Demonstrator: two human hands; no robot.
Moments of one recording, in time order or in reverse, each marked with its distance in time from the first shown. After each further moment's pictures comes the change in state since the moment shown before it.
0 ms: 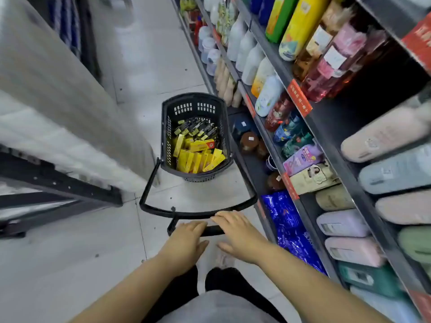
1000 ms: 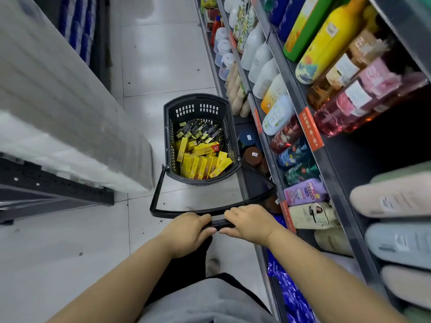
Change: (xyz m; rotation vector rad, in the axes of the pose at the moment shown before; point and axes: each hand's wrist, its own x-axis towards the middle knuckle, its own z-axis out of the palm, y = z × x) left_hand 0.110 0.007 -0.053 -0.038 0.083 0.129; right_hand 0.069 0.094 -0.095 -0.501 0.270 -0.383
